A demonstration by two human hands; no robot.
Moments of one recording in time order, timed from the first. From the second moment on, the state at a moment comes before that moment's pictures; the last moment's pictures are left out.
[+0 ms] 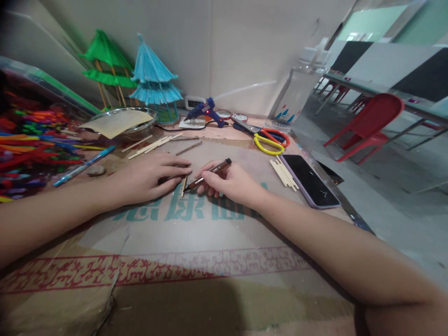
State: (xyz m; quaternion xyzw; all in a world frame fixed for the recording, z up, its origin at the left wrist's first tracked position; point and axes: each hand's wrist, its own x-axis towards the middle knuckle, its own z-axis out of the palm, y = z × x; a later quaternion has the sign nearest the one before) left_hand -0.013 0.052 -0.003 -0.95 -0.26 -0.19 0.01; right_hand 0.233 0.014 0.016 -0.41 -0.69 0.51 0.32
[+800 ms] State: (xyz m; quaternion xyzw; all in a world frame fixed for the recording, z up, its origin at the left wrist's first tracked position) left_hand -0.013 0.052 -0.003 -0.95 -0.25 -0.19 0.01; right_hand 0.234 0.013 0.016 -0.39 -0.69 0.53 0.31
